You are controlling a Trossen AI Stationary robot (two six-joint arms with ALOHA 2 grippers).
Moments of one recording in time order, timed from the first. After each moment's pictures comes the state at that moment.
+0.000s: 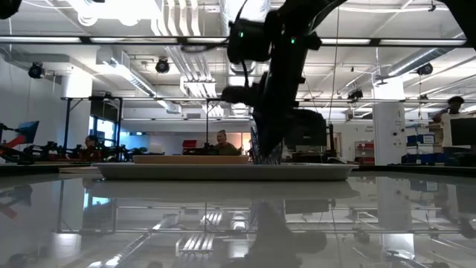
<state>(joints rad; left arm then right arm) -0.26 0.57 0.44 0.51 -0.51 0.52 -0.10 1.99 1.45 -0.73 0.06 0.92</state>
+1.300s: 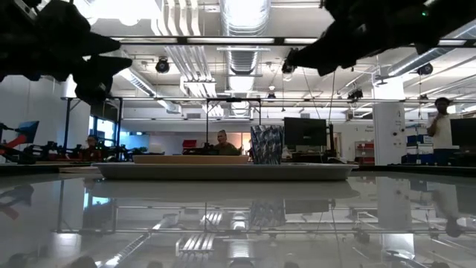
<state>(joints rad) -0.34 0.75 0.01 0.78 -0.29 -0.31 0.06 1.25 0.54 0.45 0.05 -0.16</state>
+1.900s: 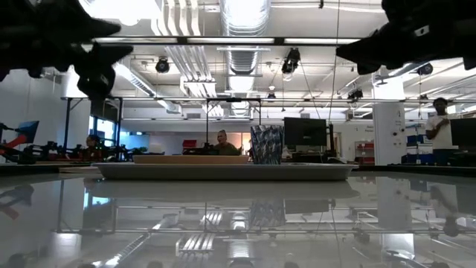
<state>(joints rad) -0.34 0.79 0.03 0.86 -0.26 -0.36 0.06 0.81 0.22 0.51 0.04 -0.20</state>
